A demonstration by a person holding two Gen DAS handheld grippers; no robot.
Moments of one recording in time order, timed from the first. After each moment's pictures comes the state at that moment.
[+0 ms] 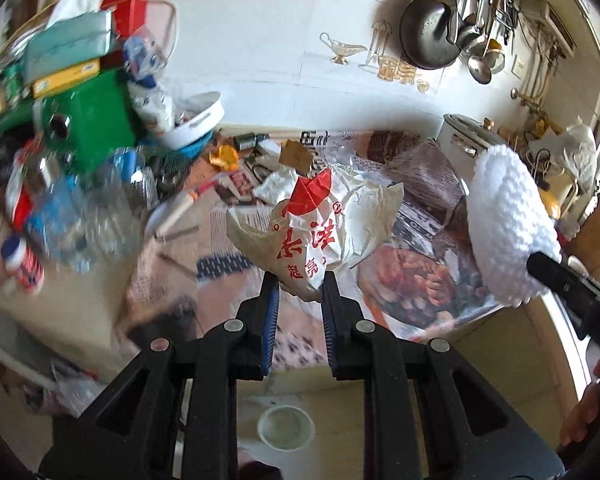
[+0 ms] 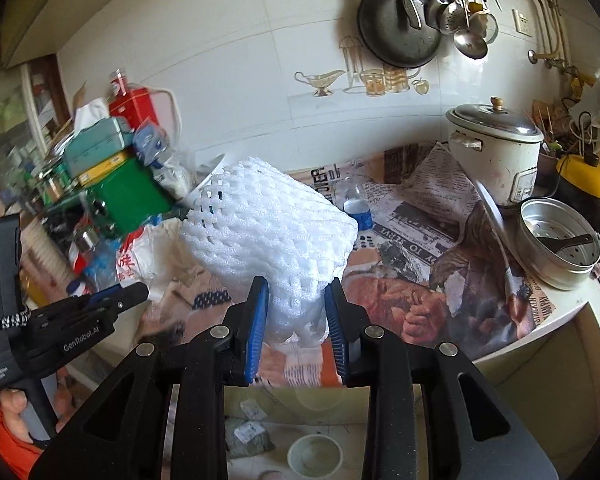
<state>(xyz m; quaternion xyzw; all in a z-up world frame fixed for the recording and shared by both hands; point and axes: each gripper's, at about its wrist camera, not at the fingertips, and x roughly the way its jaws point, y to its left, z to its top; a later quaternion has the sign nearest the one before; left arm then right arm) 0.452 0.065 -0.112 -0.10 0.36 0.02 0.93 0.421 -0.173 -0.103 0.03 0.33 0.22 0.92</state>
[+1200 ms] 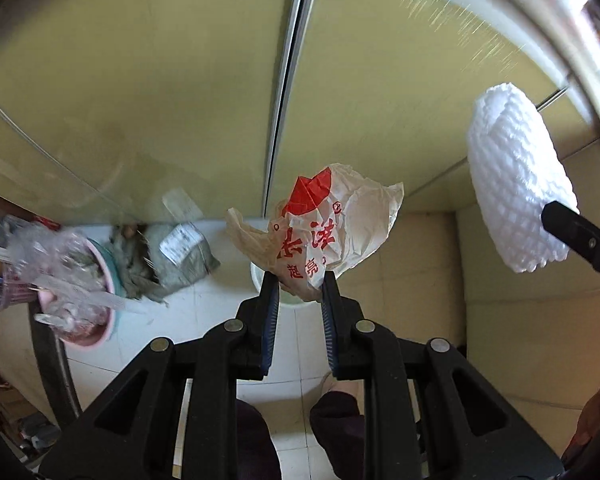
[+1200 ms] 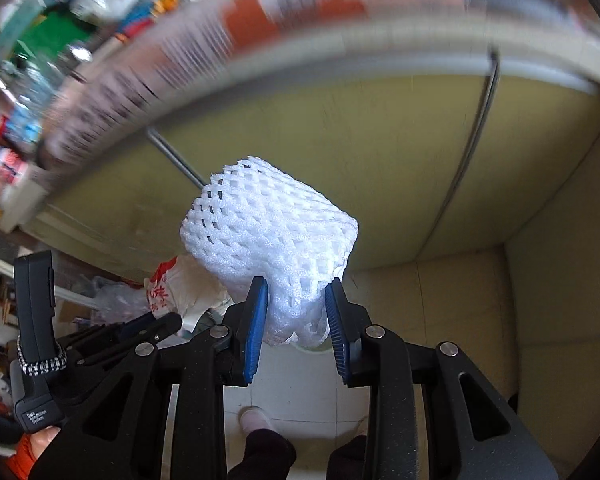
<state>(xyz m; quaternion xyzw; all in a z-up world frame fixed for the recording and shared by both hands) 0.396 0.046 -0.491 -0.12 0.61 0.01 0.78 0.383 -0.168 -0.416 0.07 0.56 0.17 0.81</state>
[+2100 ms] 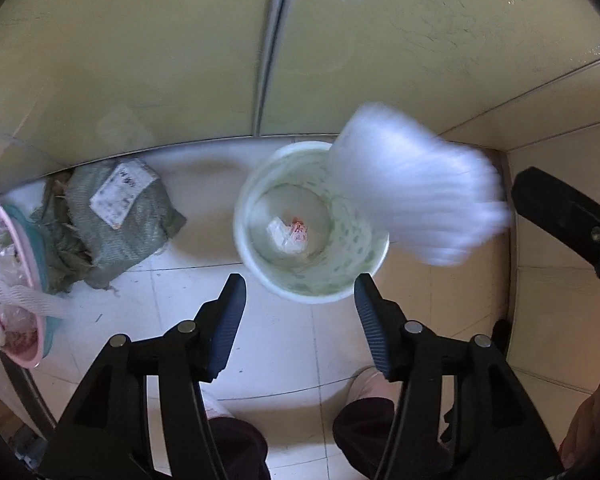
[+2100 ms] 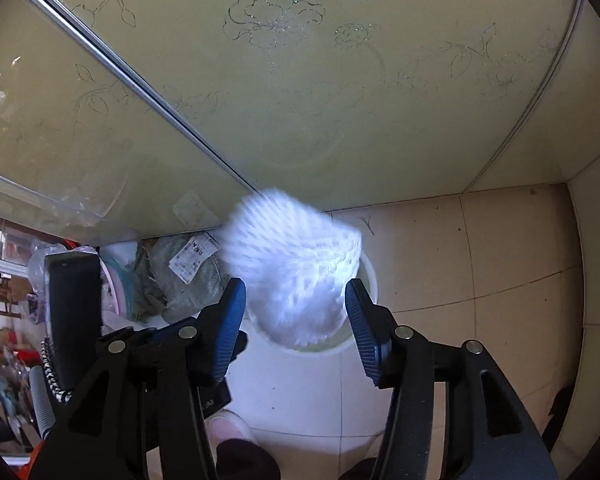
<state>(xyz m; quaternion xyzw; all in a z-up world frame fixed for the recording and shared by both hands) 0.407 0.049 -0.750 -0.12 0.68 -0.01 0.72 0.394 -0.123 -0.648 0.05 0.63 0.18 0.76</state>
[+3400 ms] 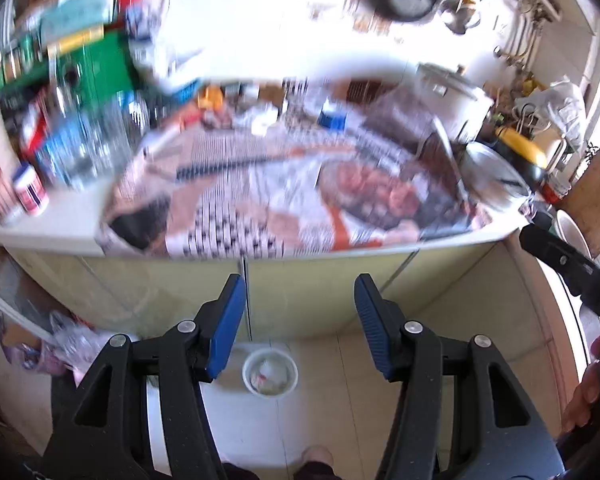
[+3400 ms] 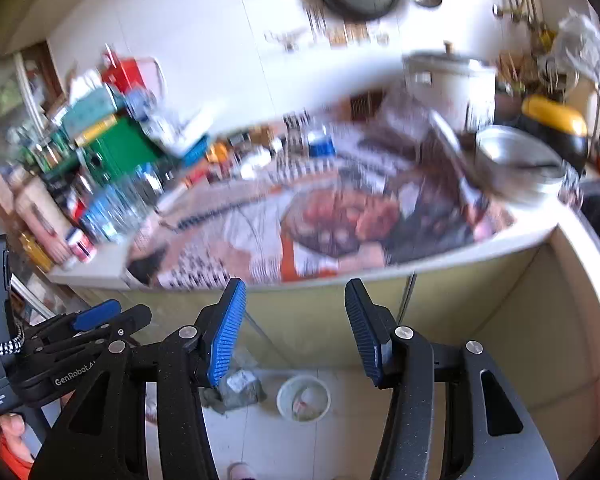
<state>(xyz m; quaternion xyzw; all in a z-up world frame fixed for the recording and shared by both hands) 0.354 -0.014 -0.143 -0.08 0.39 0.02 0.92 0.344 -0.232 -0.120 0.06 0.36 0.19 0.91</state>
